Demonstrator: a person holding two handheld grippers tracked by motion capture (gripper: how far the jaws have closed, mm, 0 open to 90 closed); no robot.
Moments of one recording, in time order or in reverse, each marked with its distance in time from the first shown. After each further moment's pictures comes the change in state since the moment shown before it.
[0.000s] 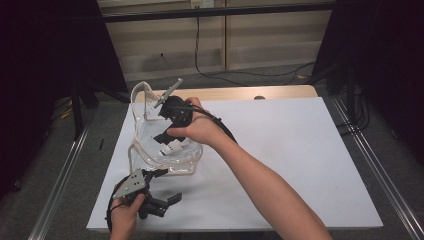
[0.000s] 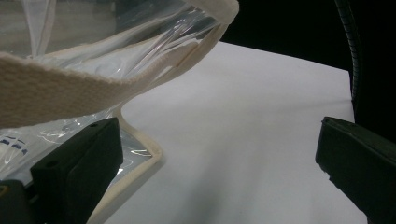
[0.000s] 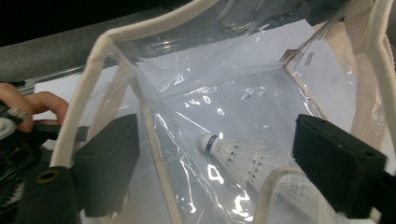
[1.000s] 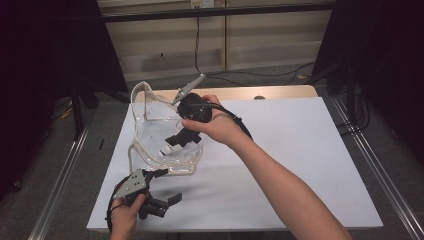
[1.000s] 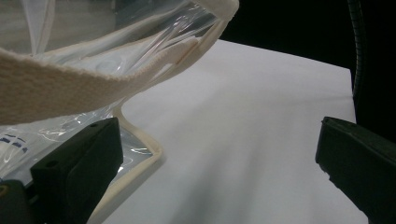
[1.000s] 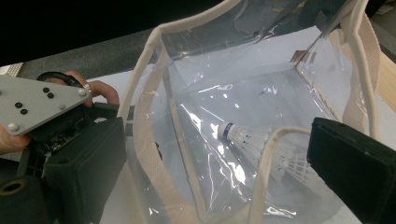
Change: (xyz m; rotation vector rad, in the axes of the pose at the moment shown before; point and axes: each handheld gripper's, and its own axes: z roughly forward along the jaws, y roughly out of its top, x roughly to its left) left arm -0.001 0.000 0.000 0.005 0.002 -0.002; right arm 0.000 -0.019 -0.047 -0.052 0.078 0.010
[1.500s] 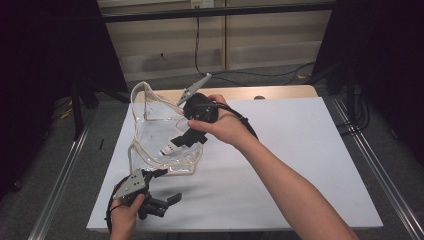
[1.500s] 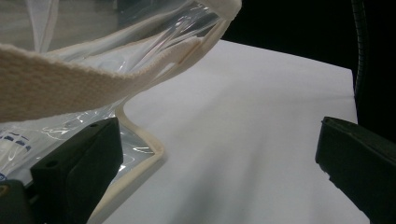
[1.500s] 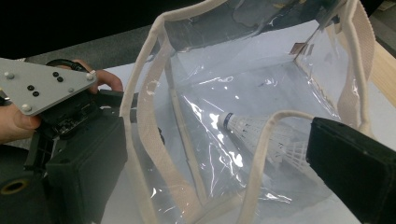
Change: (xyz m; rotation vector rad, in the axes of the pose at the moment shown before) left arm 0.001 0.000 -0.001 0.000 0.006 0.002; right arm 0.000 -0.007 -0.013 0.010 0.006 -0.001
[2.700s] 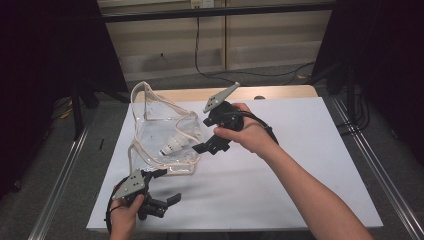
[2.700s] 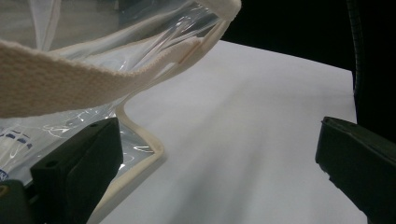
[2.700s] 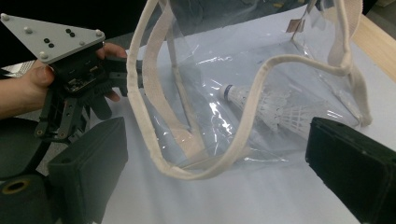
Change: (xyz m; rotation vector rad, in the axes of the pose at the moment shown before) left arm -0.001 0.000 -0.002 0.000 0.004 -0.004; right arm -0.004 -0.048 -0.030 -0.040 0.016 0.020
